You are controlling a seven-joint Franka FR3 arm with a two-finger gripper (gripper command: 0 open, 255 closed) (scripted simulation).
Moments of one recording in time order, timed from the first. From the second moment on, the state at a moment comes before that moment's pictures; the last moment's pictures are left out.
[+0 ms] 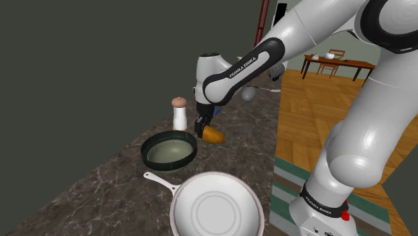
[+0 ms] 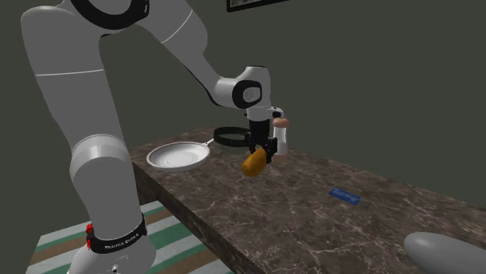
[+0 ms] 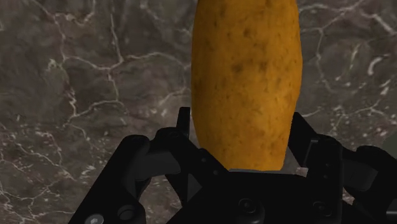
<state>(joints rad) 0.07 -0.06 0.06 -2.40 -0.06 2.40 -0.10</state>
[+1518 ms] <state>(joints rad) 0.08 -0.21 0.06 -2.24 -0.04 2.07 -0.13</state>
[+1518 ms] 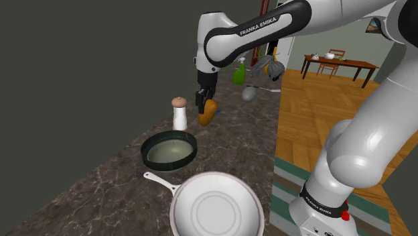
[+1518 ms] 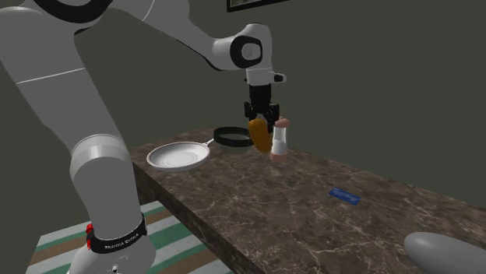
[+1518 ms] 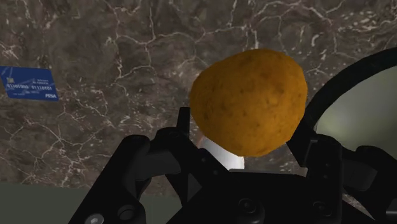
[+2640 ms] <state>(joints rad) 0.17 -0.12 0.19 -2.03 -0.04 1.94 0.09</state>
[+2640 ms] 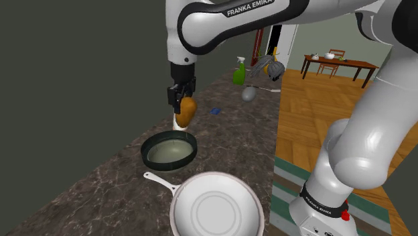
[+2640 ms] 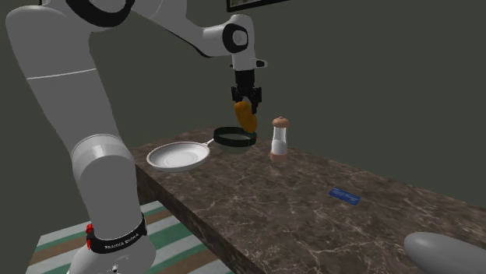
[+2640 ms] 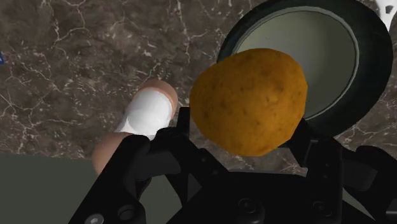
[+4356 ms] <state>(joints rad) 0.23 0.05 0.27 -2.01 -0.09 2.09 0.27</state>
